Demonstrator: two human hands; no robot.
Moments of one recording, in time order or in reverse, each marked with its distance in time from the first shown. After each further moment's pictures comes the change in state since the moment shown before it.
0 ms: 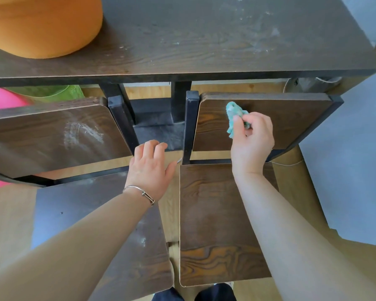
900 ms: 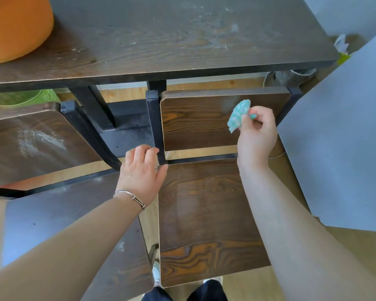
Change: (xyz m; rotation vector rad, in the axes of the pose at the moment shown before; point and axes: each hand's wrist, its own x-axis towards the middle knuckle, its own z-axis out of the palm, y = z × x) left_hand 0.000 0.050 0.017 0.030 -0.041 0.044; right_hand 0.041 0.040 -0.056 0.160 0.028 0.338
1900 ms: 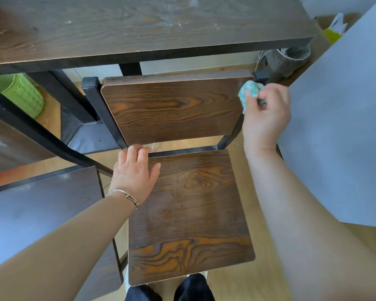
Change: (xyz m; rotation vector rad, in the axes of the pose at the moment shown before) left_hand 0.010 0.076 0.046 0.021 -0.050 -0.046; right_hand 0.091 0.052 -0.061 -0.250 0.143 -0.435
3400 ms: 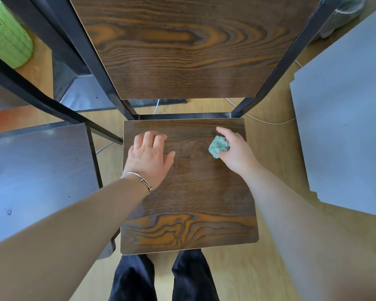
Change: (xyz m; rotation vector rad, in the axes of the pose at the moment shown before) left_hand -0.012 0.005 0.088 -0.011 -0.185 -0.015; right_hand -0.146 0.116 0.032 -0.227 -1.216 0.306
